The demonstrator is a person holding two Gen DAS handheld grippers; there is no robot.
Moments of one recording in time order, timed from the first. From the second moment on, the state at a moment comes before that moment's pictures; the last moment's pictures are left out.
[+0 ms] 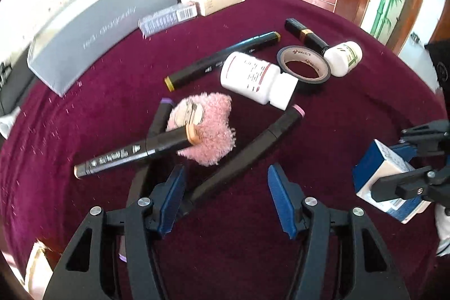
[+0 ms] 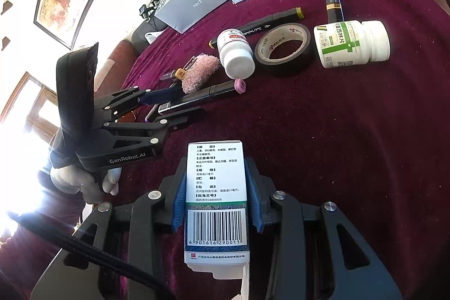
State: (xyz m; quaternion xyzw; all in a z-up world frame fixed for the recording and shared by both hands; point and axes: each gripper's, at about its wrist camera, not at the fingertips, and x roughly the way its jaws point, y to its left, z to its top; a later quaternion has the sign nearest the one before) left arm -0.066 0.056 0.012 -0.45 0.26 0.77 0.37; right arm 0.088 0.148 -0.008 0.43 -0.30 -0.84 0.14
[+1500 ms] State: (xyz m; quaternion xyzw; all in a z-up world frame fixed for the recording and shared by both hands) left arm 0.074 -0.100 0.083 -0.40 0.02 0.88 0.26; right arm 0.112 0.091 0.045 0.44 -0.15 -0.88 0.07
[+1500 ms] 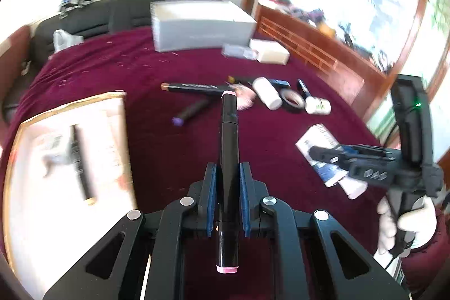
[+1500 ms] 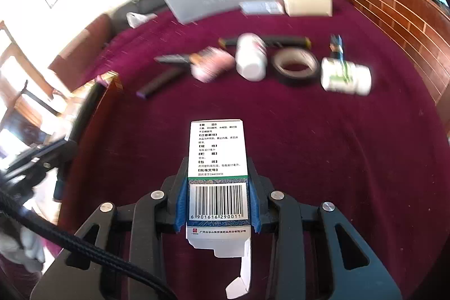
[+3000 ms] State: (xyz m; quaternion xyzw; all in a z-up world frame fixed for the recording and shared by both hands) left arm -0.063 -0.308 0.019 -0.47 0.04 0.88 0.03; right arm -0.019 -0.200 0.010 0.55 -0.16 -0.77 0.28
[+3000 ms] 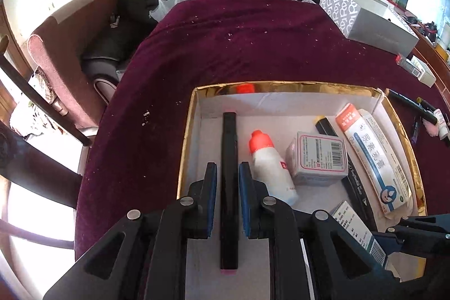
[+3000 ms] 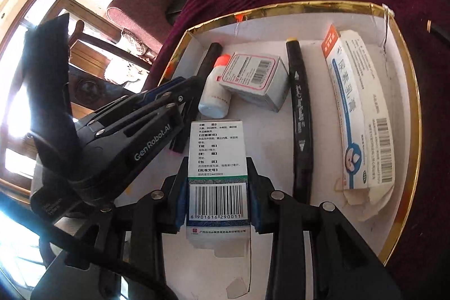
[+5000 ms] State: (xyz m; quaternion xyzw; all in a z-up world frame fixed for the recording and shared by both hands) left arm 0.067 -0.162 0.255 -0.25 -0.04 0.94 0.23; right arm -0.035 0.033 0.165 0.50 -0.09 -0.86 0.12
